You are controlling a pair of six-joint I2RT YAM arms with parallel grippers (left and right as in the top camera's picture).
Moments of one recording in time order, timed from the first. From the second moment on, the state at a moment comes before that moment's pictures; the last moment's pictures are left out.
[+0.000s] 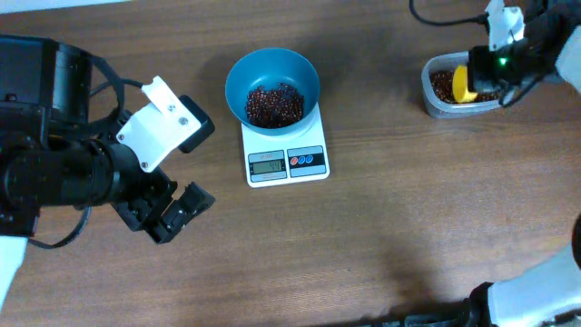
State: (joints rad) left arm -0.22 1.19 1.39 -1.36 0.37 0.64; right arm -0.26 1.72 1.32 -0.73 -0.13 -0.16
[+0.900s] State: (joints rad) left arm -0.22 1.19 1.39 -1.37 0.37 0.64; right arm -0.44 1.77 1.32 -0.68 -0.49 -0.05
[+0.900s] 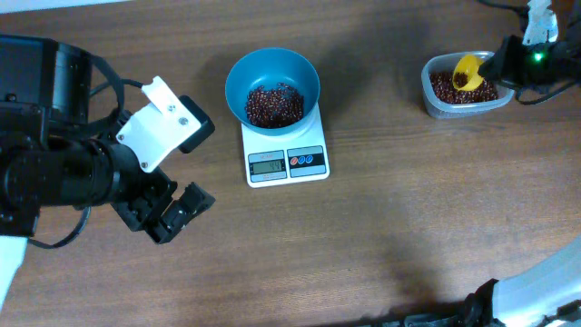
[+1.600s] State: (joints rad) left arm -0.22 1.19 1.39 -1.37 0.37 0.64; right arm -0.32 1.77 1.32 -0.48 -0.99 -0.04
